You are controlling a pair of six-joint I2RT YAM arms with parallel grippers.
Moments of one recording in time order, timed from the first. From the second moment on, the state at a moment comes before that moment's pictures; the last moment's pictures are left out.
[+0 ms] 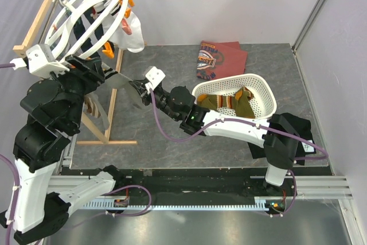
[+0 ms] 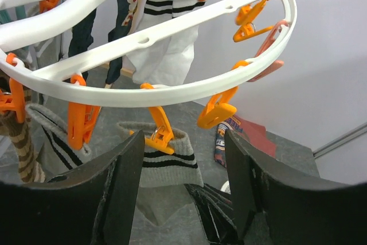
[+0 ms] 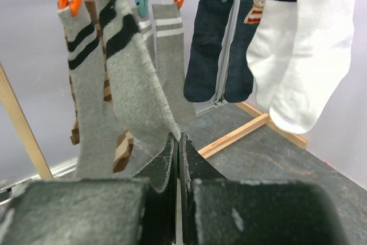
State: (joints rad) left arm -0.59 0.89 1.66 -0.75 -0.71 -0.42; right arm 1.13 1.78 1.42 0.63 0.18 -0.13
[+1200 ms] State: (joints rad) left arm -0.59 0.99 1.73 -0.91 -0.81 -0.59; right arm 1.22 1.74 1.37 0.64 0.14 -0.27
